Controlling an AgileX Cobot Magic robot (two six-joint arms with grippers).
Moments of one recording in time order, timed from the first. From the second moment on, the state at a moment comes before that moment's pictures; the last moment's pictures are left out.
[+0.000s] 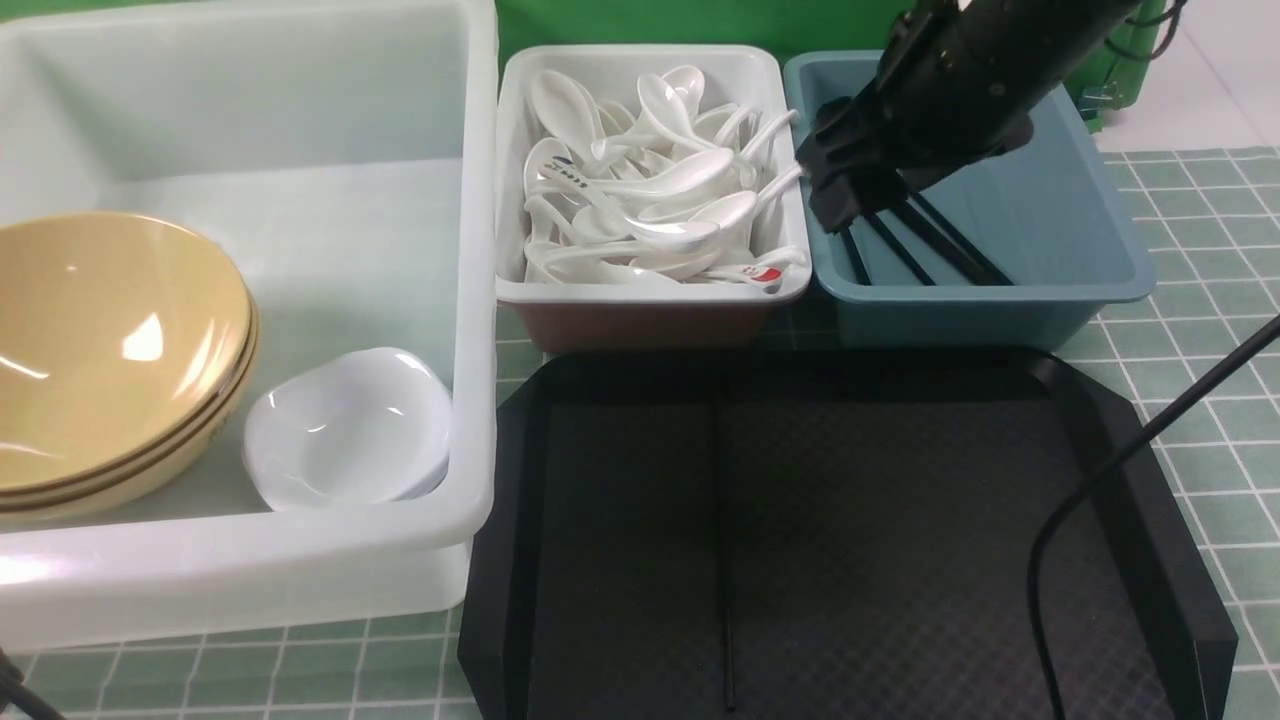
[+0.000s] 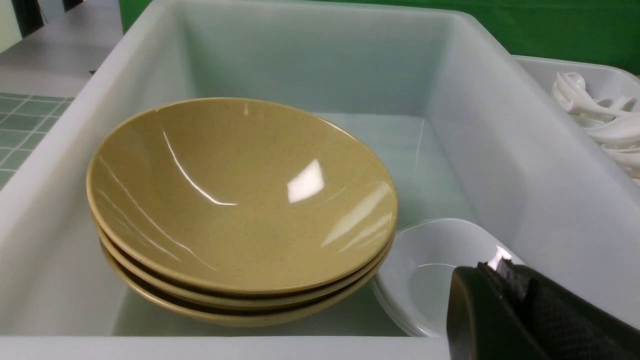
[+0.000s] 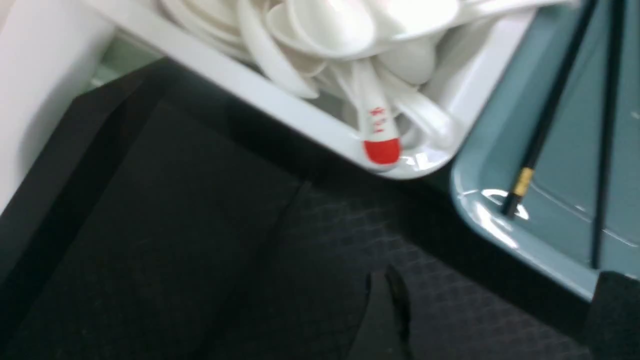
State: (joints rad) right arm 0.47 1.78 -1.76 -0.02 1.12 0.00; left arm 0.00 0.18 -0.35 0.08 0.48 -0.15
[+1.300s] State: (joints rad) right arm 0.69 1.85 -1.49 -0.01 0.98 0.08; left arm 0.00 0.18 -0.35 0.08 0.48 -0.15
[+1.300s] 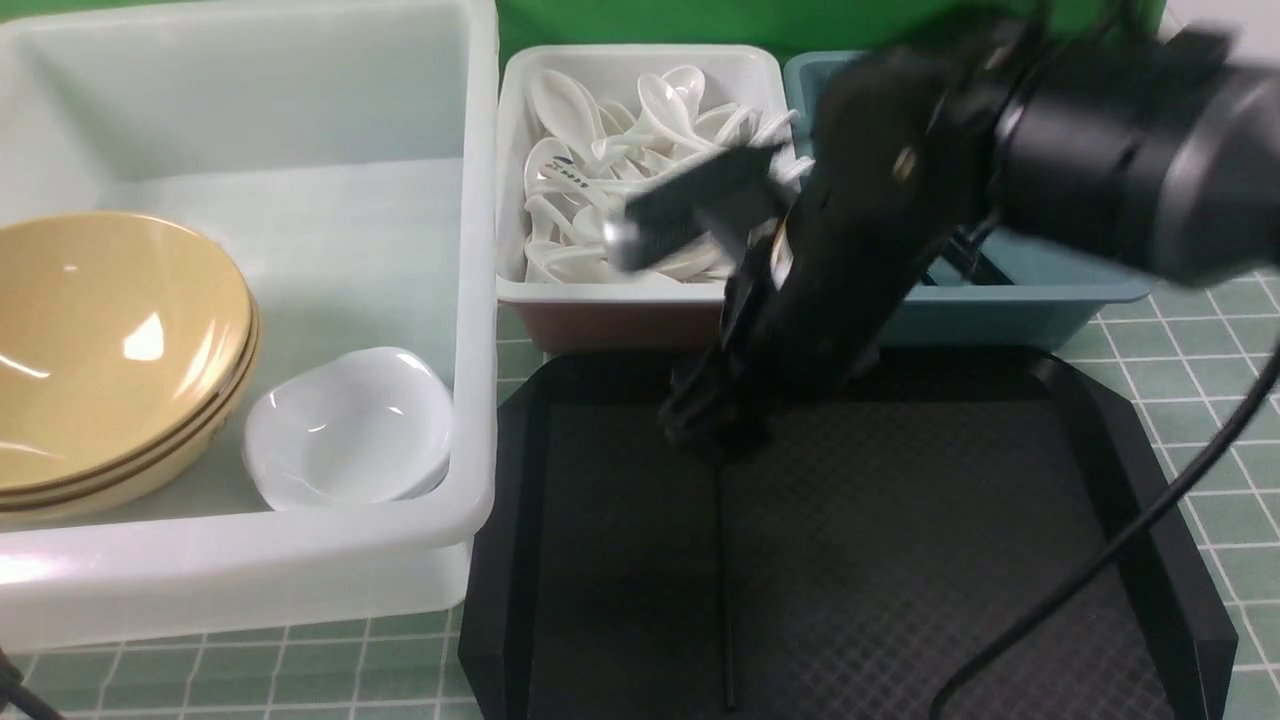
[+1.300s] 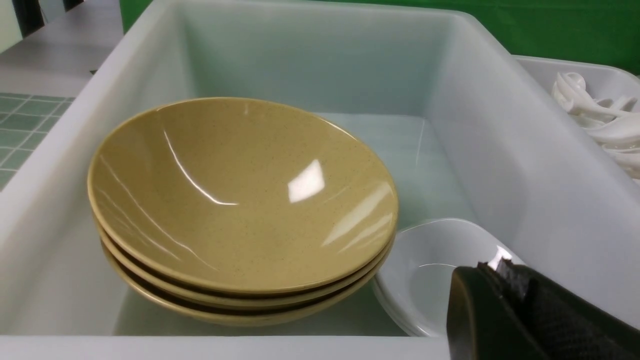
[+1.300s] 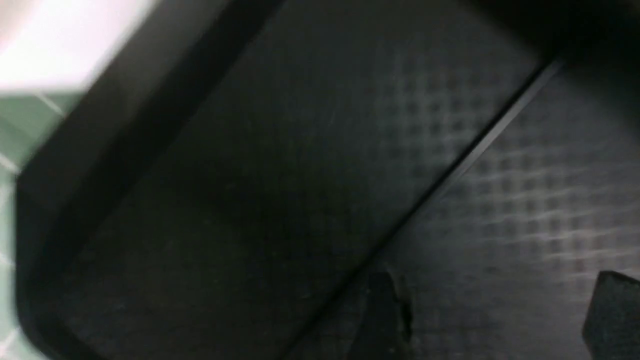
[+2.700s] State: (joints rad) right arm 0.50 1.30 -1.46 -0.74 0.41 0.55; left arm 0.00 0.18 -0.35 0.08 0.48 -0.15
